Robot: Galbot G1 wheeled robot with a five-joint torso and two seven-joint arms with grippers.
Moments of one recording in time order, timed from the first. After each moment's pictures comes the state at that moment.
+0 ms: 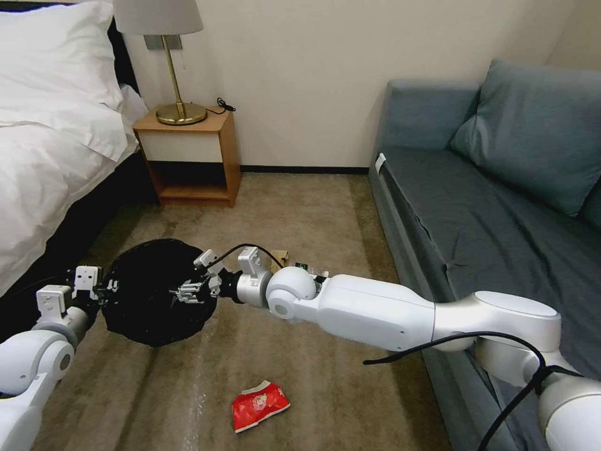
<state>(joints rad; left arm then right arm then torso) 1.37 -0.84 -0.77 -1.81 -0.62 0.42 -0.05 -0.09 1.26 -0.95 1.54 1.22 -0.13 0.00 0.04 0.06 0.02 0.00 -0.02</state>
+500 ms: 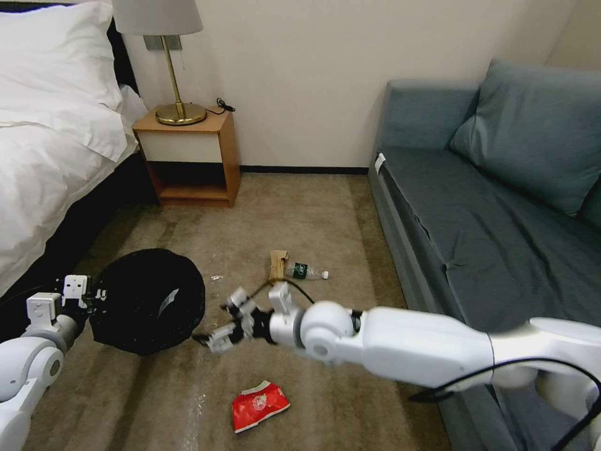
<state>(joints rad) 1.38 -0.82 -0.77 -1.73 -0.60 0.40 -0.01 -0.27 1.11 -1.03 1.64 1.12 -0.25 0.12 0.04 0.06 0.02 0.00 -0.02</state>
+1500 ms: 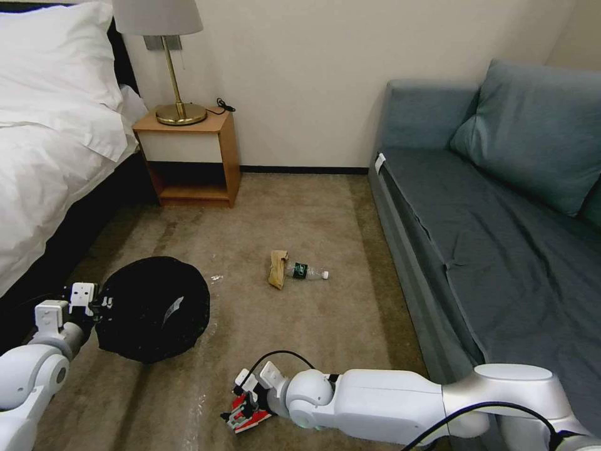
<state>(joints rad) 1.42 -0.87 -0.79 -1.75 -0.55 0.40 0.01 -0.39 1.25 -1.17 1.39 1.02 -0.29 0.14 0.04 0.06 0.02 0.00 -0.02</state>
